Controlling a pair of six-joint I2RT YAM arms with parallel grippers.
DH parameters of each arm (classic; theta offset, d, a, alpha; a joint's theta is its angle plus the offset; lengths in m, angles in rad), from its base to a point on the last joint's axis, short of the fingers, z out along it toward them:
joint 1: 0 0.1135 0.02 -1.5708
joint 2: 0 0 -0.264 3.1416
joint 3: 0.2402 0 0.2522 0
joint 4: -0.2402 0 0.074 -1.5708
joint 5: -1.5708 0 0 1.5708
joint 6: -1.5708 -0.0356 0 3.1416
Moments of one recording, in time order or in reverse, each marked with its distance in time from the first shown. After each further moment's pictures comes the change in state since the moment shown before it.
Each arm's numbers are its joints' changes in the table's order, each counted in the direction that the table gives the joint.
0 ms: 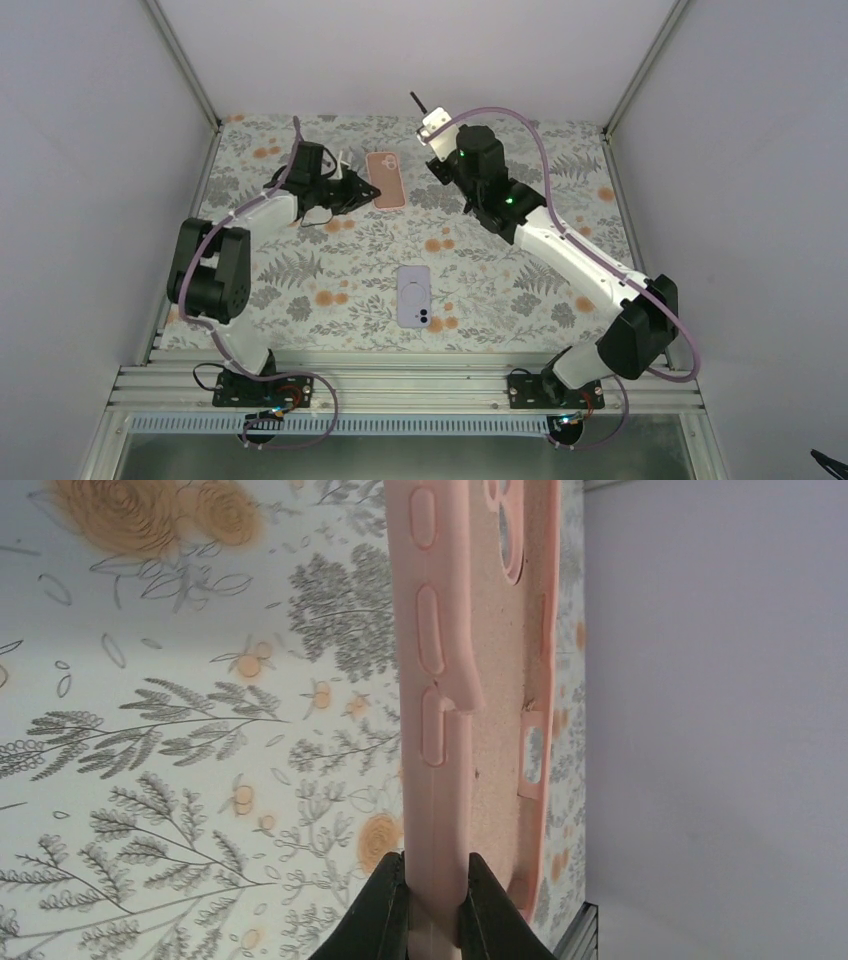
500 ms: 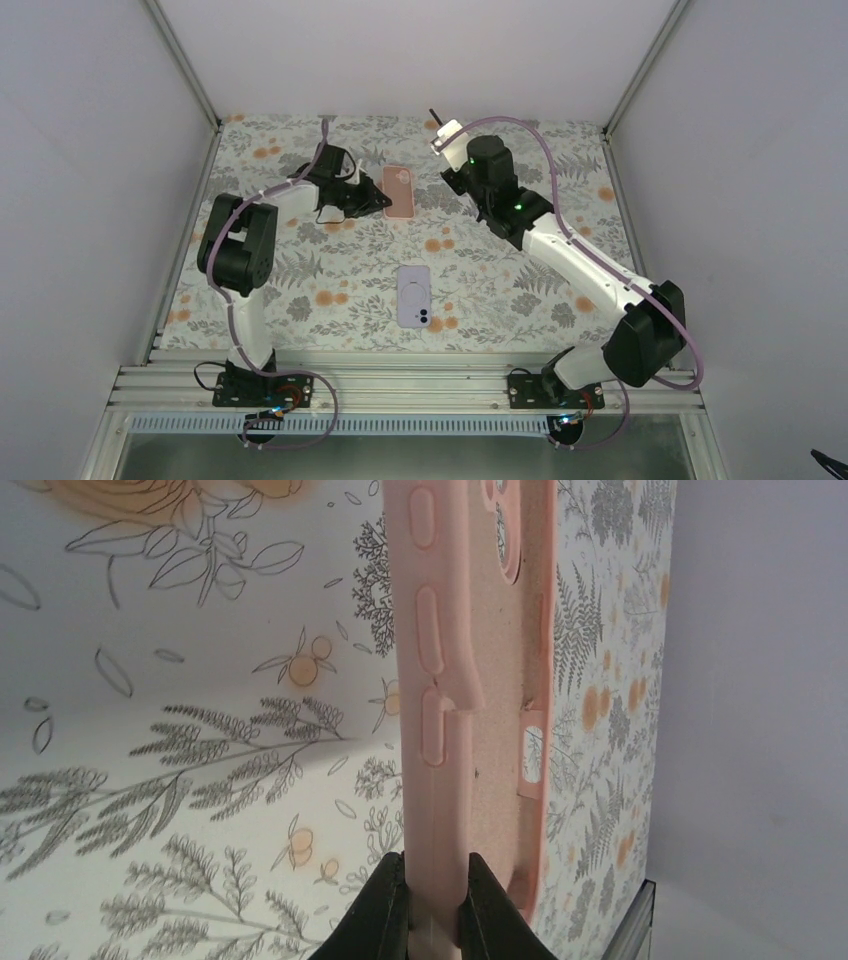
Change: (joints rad) left arm -0.042 0.243 0.143 -0.092 0.003 -0.112; right arm -0.053 -0.052 -0.132 -0.023 -0.001 -0.001
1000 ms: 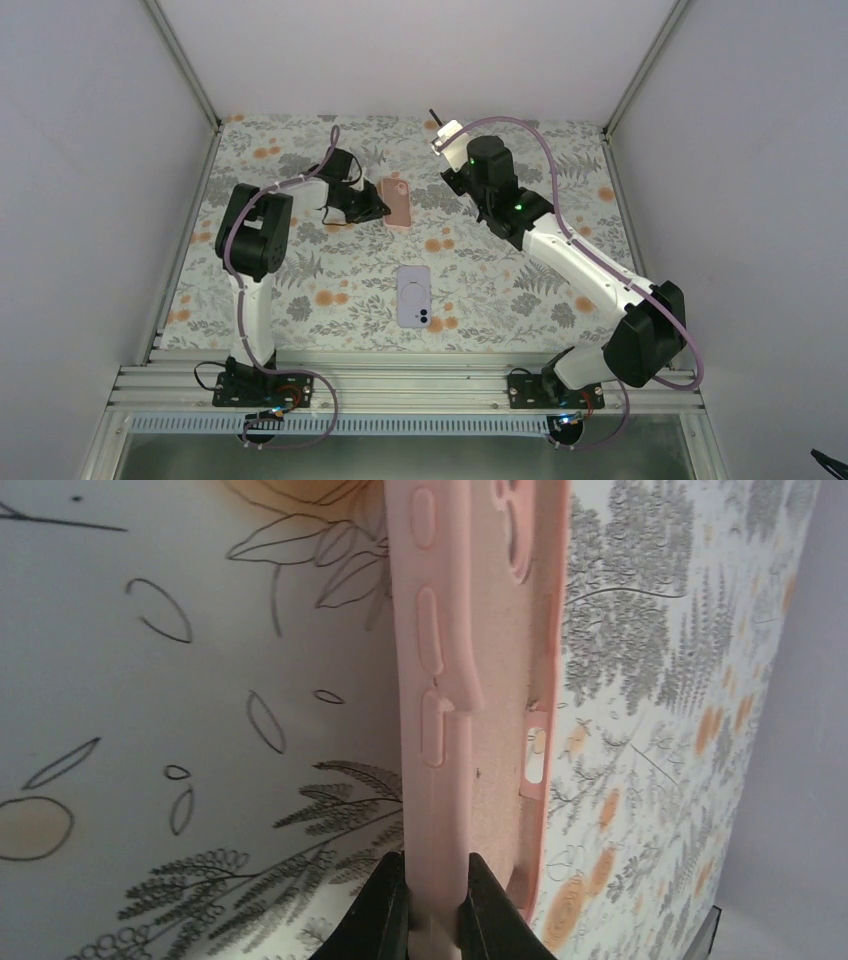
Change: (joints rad) left arm -0.011 0.159 0.116 -0.089 0.068 -0.045; right arm -0.006 -0.005 -0.005 -0.002 0.003 -0.008
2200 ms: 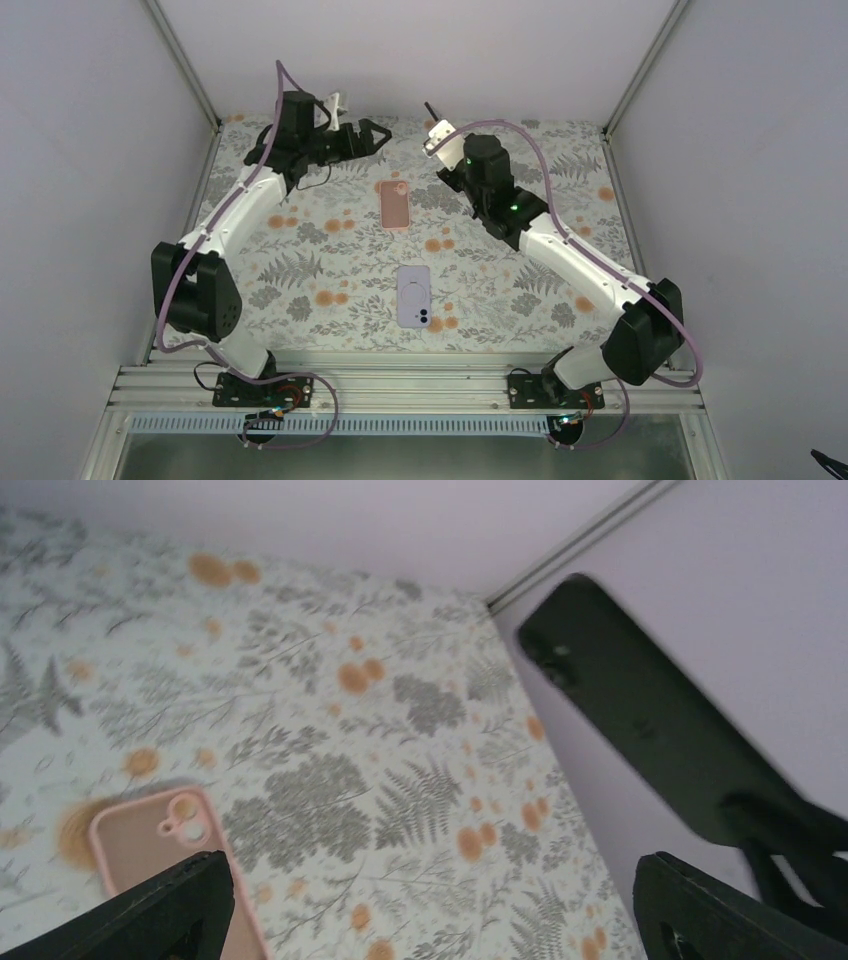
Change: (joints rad) left arm 0.017 -0.480 0.049 0.014 0.099 -0.057; right arm 0.023 0.011 0.013 0.047 -0.028 0.124
